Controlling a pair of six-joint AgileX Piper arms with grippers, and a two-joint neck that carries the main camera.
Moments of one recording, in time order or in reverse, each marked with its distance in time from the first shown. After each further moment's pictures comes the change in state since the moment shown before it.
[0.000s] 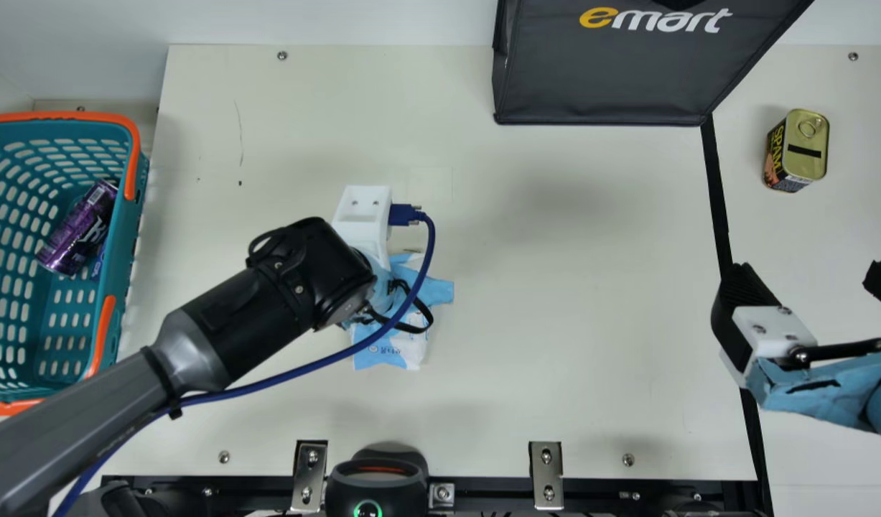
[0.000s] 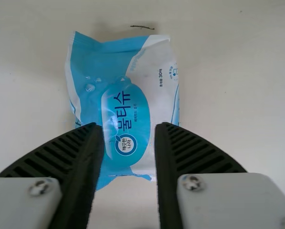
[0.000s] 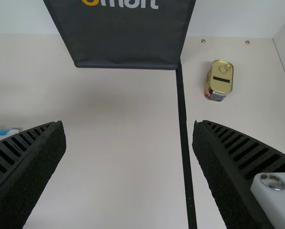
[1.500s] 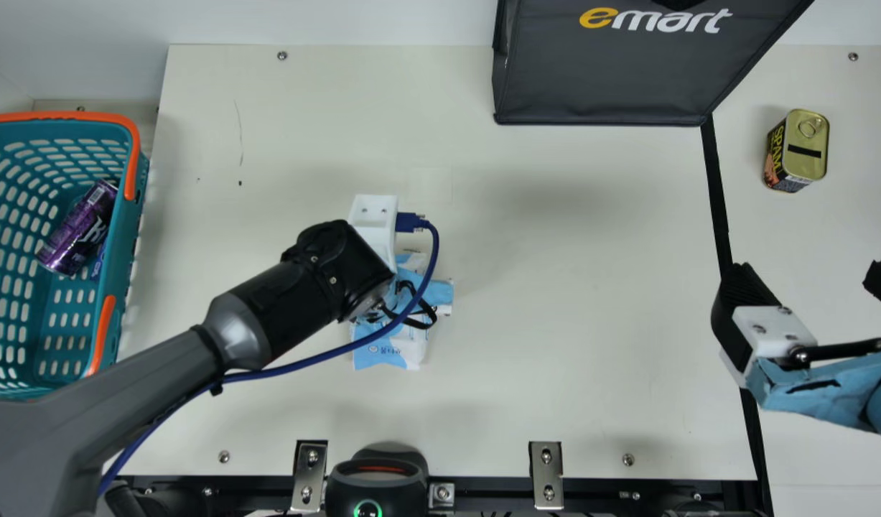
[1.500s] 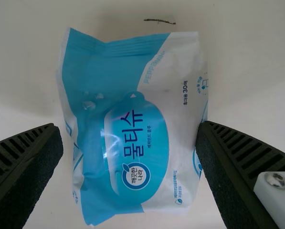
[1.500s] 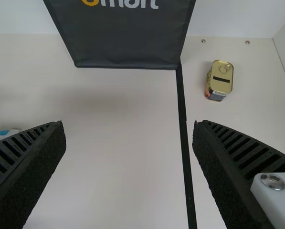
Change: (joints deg) left arm 0.8 5.8 2.5 1.1 -4.6 0.2; right arm 0.0 0.0 0.0 0.0 0.0 0.0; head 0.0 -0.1
